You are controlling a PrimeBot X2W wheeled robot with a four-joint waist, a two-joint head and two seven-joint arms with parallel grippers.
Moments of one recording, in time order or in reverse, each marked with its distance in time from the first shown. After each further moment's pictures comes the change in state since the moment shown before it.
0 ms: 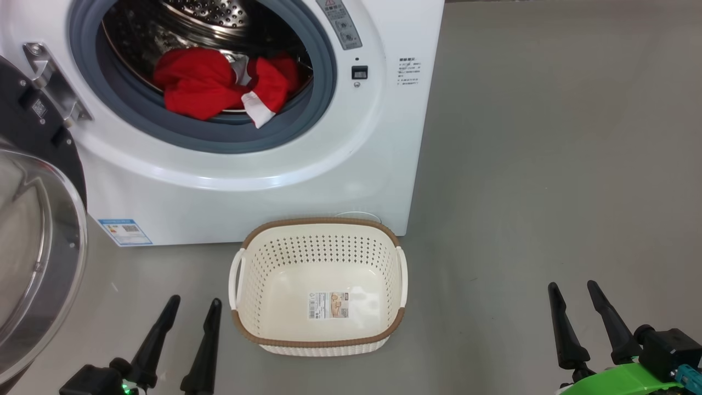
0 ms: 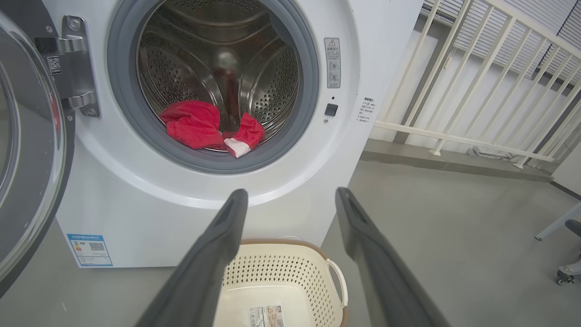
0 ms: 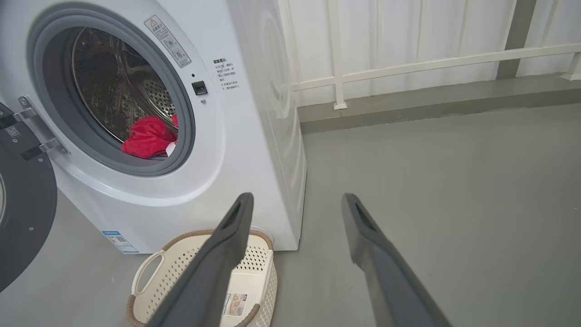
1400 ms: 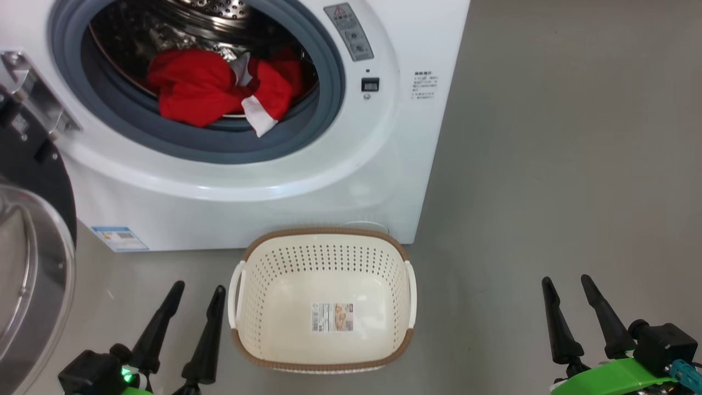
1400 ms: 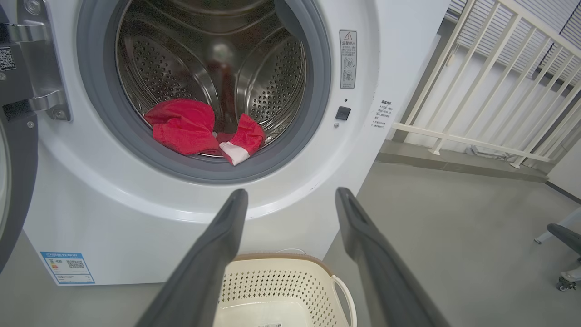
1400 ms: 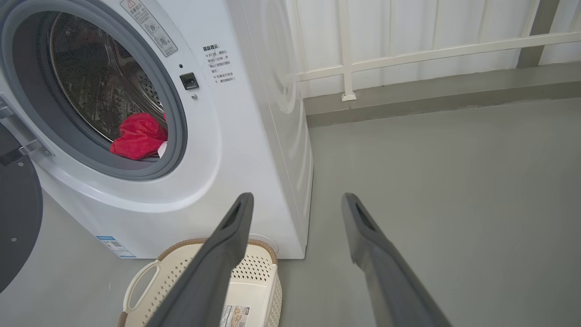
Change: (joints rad) left arm -0.045 0.033 -0.038 -0.004 -0.044 0.000 0.000; right arm -0.015 0.009 0.011 -0.003 0.000 0.000 0.000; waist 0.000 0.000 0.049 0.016
